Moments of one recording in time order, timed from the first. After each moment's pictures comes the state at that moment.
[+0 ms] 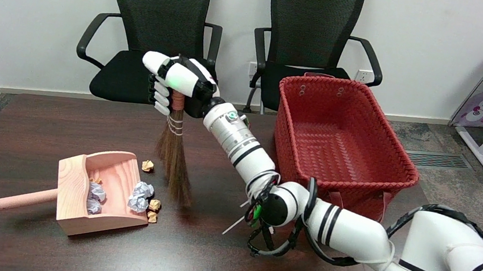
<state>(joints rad) 0.63 -1.35 0.55 -1.05 1.20 -0.61 -1.91</state>
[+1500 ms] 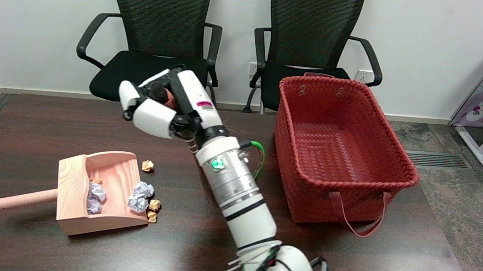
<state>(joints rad) 0.04 -1.66 1.07 -1.55 0.47 -0.42 -2.54</state>
